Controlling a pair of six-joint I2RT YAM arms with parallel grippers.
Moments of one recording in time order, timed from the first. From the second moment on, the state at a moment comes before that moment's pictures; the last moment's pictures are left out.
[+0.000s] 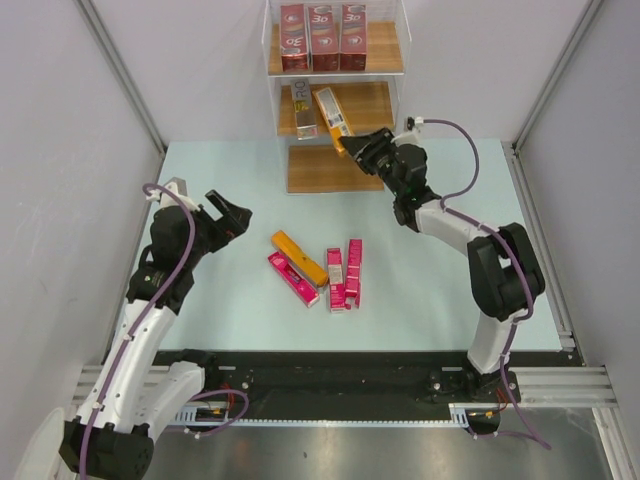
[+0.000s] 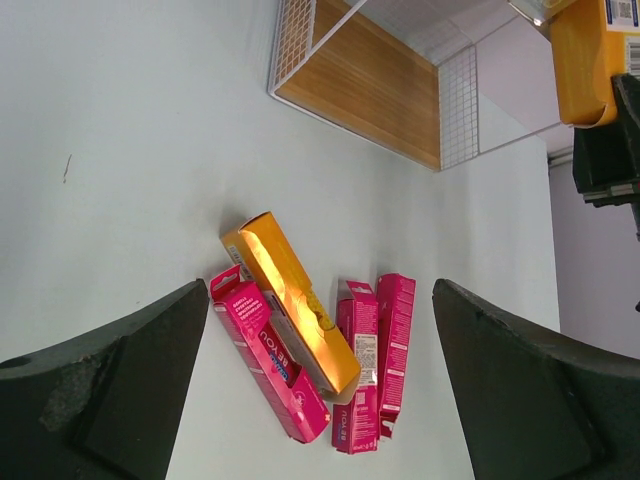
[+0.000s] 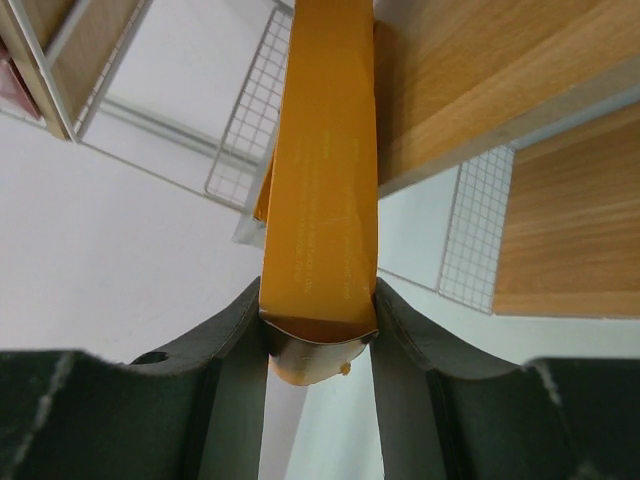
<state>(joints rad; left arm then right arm) -0.18 0.82 0.86 -0.41 0.00 -0.69 0.44 1.83 1.28 0.63 -0.08 1.05</state>
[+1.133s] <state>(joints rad) -0.18 0.72 0.81 -0.48 -0.02 -0.67 0.59 2.06 1.60 0.58 0.31 1.23</state>
